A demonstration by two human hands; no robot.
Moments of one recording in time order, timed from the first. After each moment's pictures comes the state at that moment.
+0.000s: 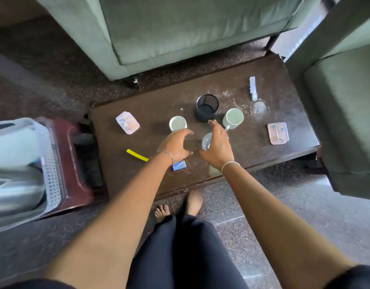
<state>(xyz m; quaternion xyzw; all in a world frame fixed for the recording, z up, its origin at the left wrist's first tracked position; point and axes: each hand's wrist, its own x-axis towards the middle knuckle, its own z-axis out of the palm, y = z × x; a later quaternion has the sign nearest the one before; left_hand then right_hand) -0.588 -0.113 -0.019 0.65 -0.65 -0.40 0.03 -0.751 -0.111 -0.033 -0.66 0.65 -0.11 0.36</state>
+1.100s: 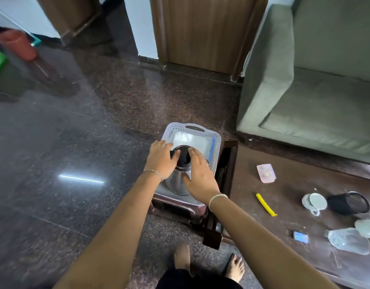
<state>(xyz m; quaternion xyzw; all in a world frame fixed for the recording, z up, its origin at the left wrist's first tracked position) -0.082 0.143 0.085 0.88 -0.40 -0.18 0.17 -0.232 0.095 0.099 -0.88 0.32 -0.08 0.34</state>
